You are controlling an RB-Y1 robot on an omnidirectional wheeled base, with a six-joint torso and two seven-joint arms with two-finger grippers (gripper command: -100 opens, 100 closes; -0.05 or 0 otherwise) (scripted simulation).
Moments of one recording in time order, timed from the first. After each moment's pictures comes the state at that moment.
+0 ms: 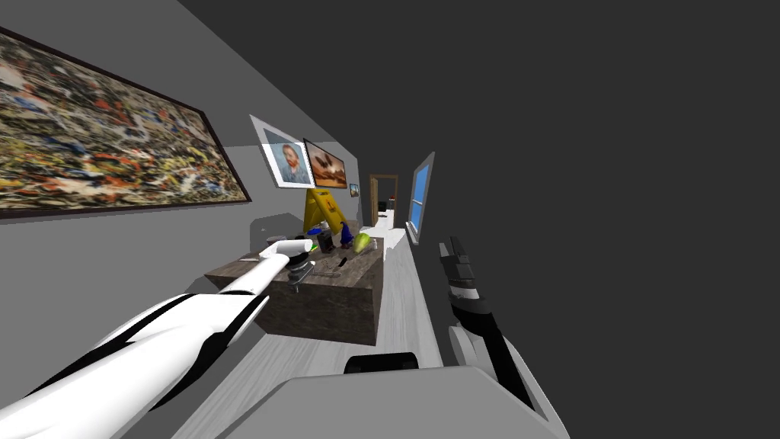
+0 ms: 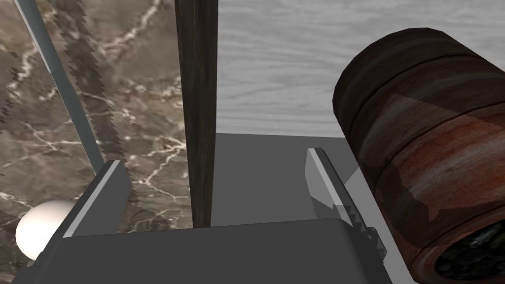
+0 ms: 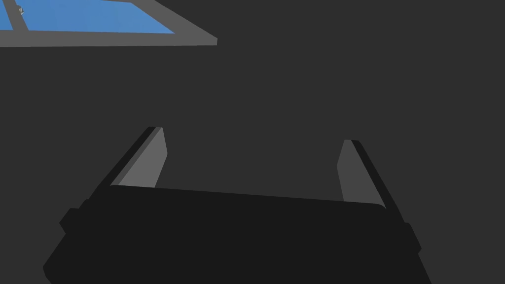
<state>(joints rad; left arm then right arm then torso) -0.71 0.75 0.00 -0.79 0.54 1.61 -0.25 0.50 -0.03 0.05 -2.37 0.12 -0.41 0.02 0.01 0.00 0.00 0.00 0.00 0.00</state>
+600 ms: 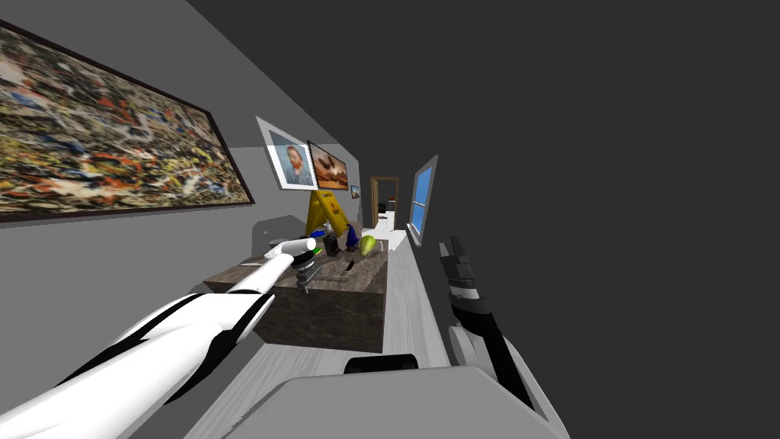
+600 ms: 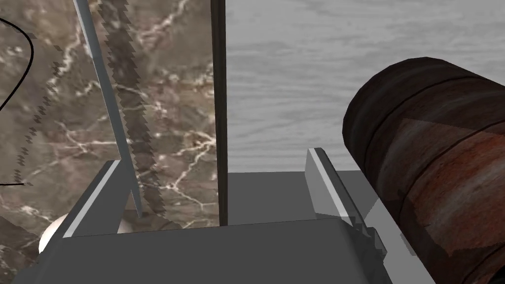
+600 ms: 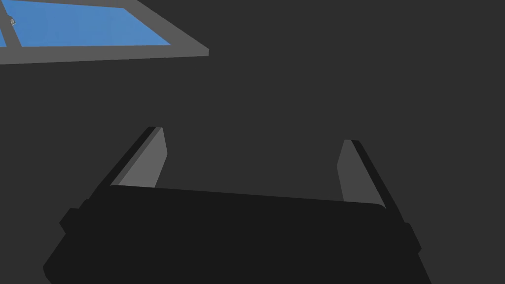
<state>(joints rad) -0.72 0.71 0.03 -0.81 0.65 1.70 -0.26 0.50 -0.03 0.05 -2.37 0.12 -0.41 0.02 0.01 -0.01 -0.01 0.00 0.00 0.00</state>
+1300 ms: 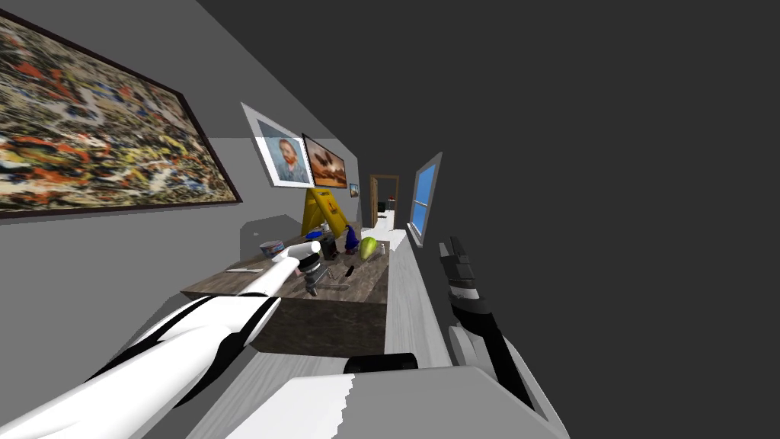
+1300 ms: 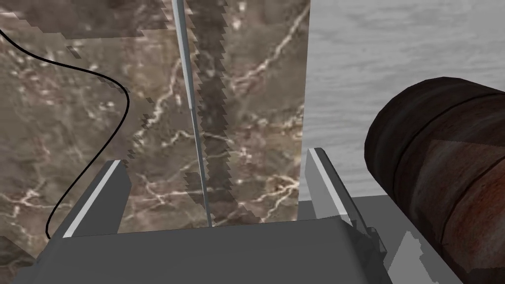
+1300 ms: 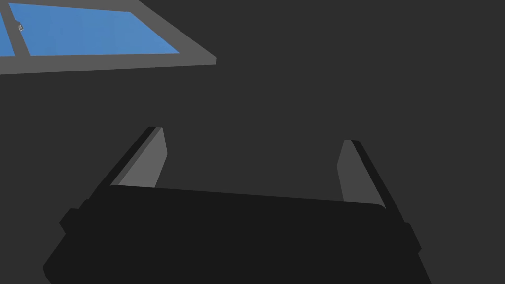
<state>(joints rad) -0.70 0.65 0.04 -0.80 0.70 1.68 -0.28 0.50 -0.03 0.05 -2.37 0.12 -0.41 0.02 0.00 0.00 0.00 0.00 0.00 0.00</state>
